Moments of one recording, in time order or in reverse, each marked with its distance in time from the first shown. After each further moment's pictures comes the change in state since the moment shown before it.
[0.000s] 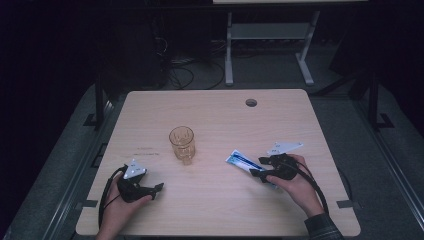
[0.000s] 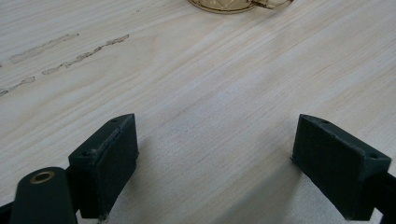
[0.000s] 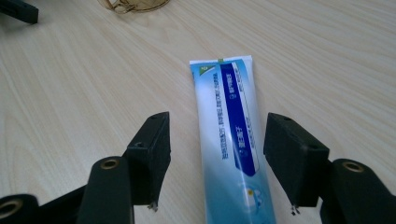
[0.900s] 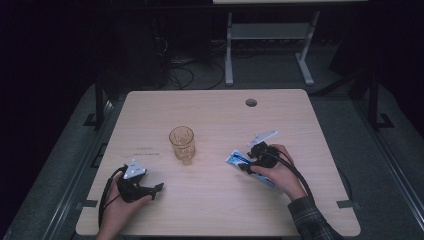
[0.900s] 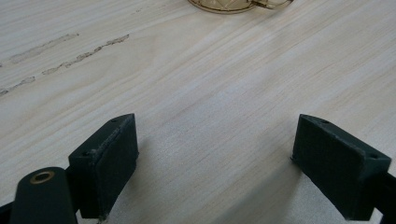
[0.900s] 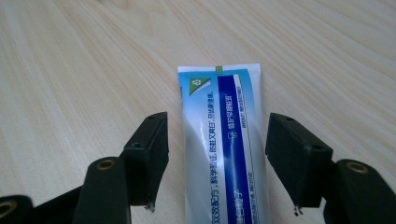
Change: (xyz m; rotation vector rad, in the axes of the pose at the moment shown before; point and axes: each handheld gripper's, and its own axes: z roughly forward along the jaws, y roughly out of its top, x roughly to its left) left arm 0.000 0.000 0.000 0.000 0.000 0.000; right arm -0.004 0.034 0.048 0.156 -0.011 -0.045
